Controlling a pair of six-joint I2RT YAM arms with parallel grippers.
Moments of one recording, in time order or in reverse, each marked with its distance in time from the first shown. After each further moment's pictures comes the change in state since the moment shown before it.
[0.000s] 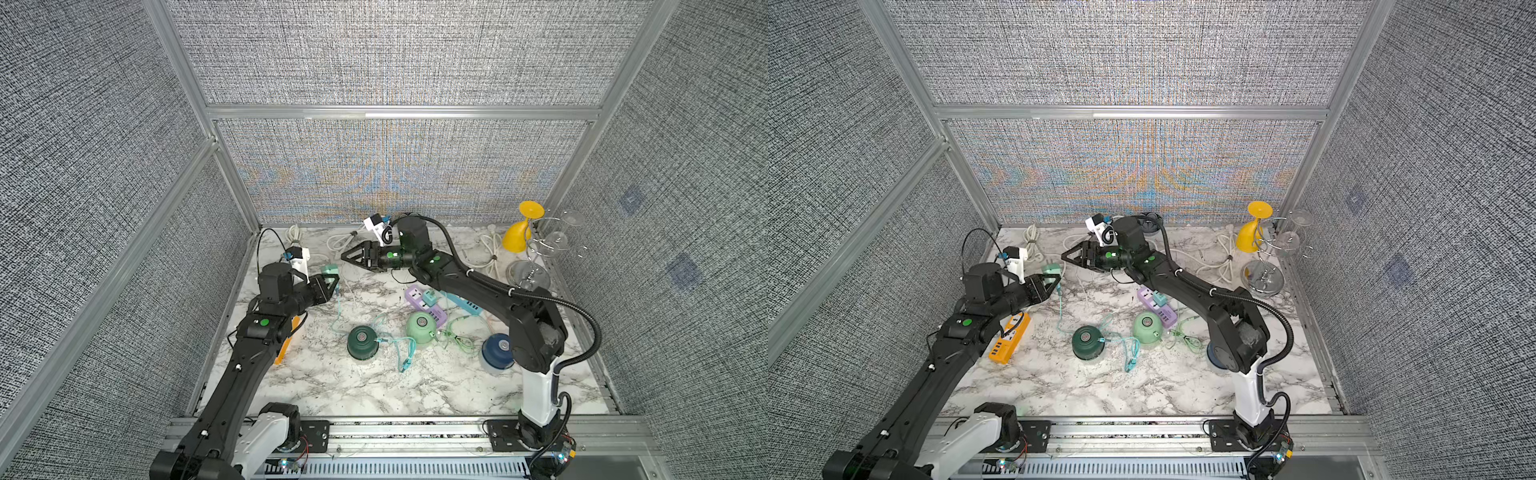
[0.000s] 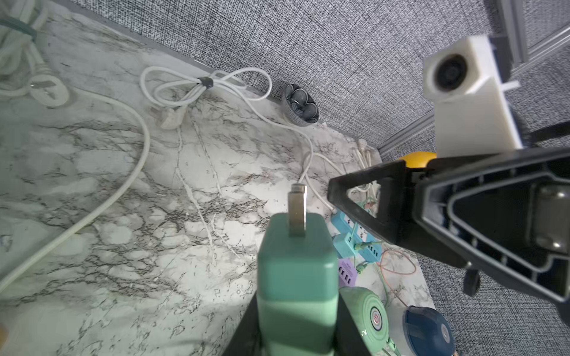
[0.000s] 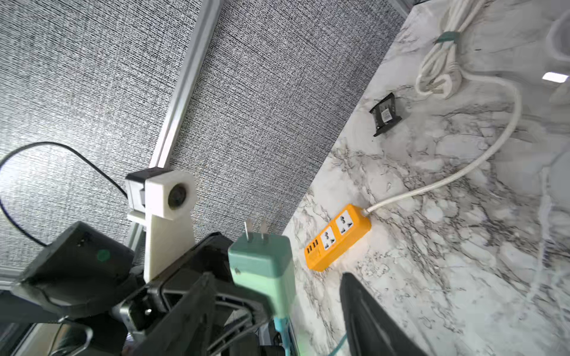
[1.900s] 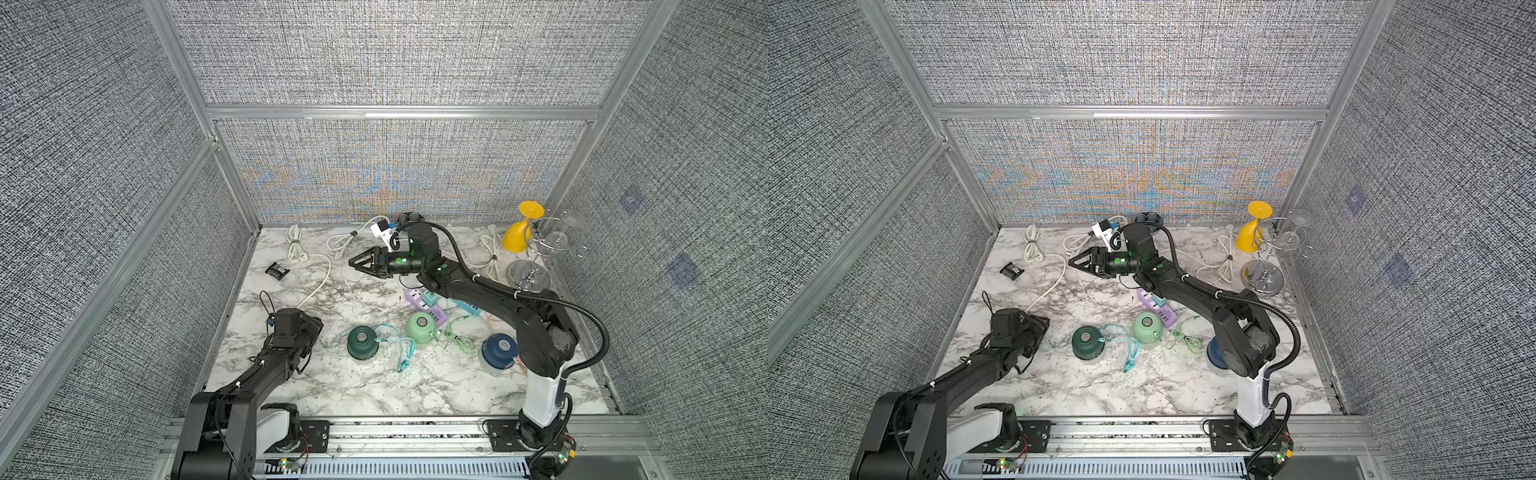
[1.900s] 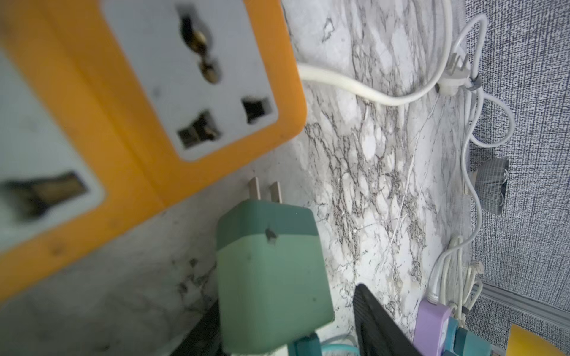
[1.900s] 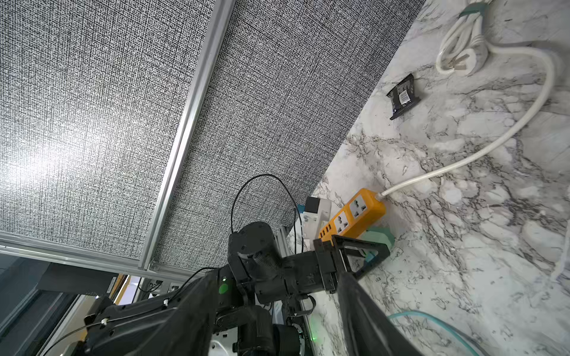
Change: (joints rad) left arm 0.101 0.174 -0.521 0.341 -0.333 -0.578; right arm -0.027 -0.076 -0.167 0.112 -0.073 0.029
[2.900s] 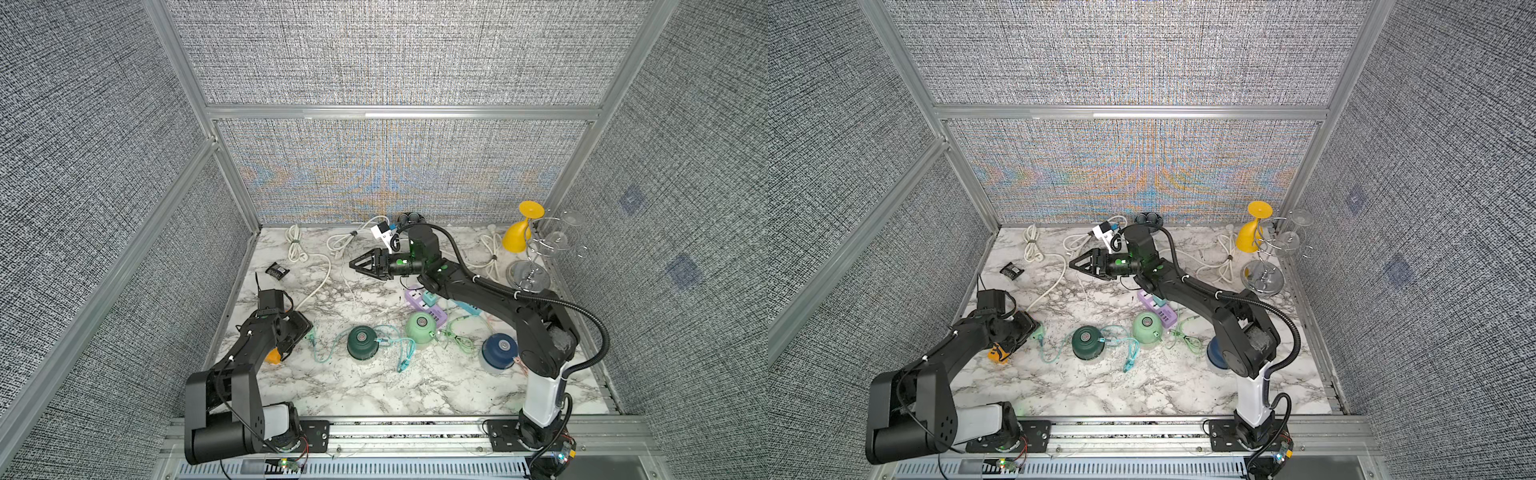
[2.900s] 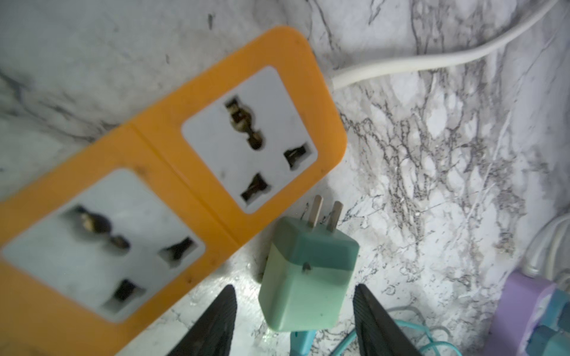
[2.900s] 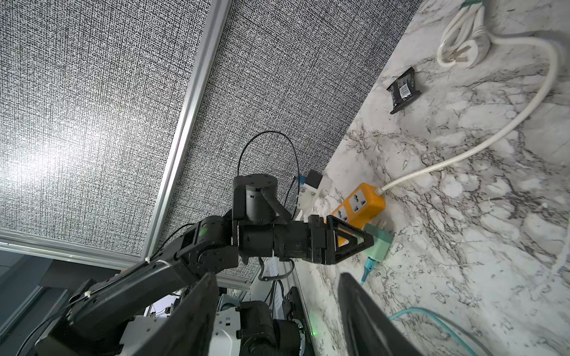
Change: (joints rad) left arm 0.160 0.180 0.337 -0.539 0.119 0.462; right arm -0.001 -0.004 -0.020 0.011 -0.014 0.004
